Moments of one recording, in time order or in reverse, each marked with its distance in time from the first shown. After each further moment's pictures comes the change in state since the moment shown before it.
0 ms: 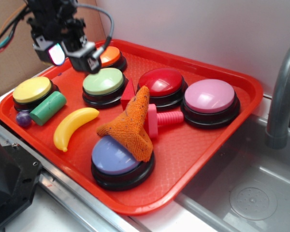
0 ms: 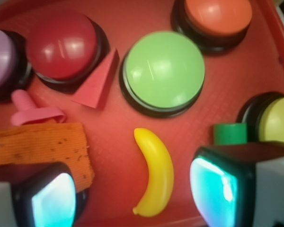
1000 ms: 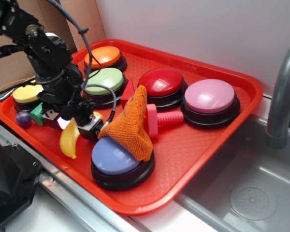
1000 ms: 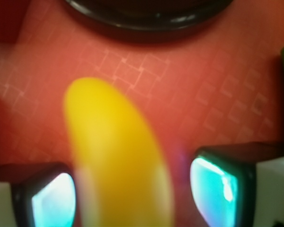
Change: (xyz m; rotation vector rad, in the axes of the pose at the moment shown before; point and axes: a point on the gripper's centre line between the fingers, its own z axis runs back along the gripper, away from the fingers) arm -0.034 0.017 -0.093 0.040 0.006 0.093
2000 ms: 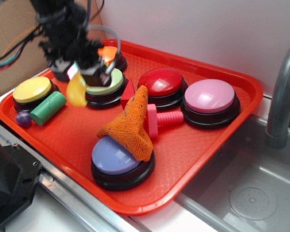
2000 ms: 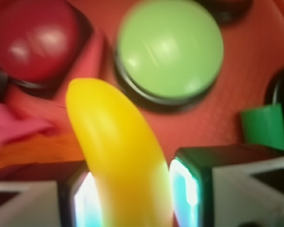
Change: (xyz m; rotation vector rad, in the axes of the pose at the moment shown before) arm 0.040 -0.038 0.094 -0.063 -0.068 0.014
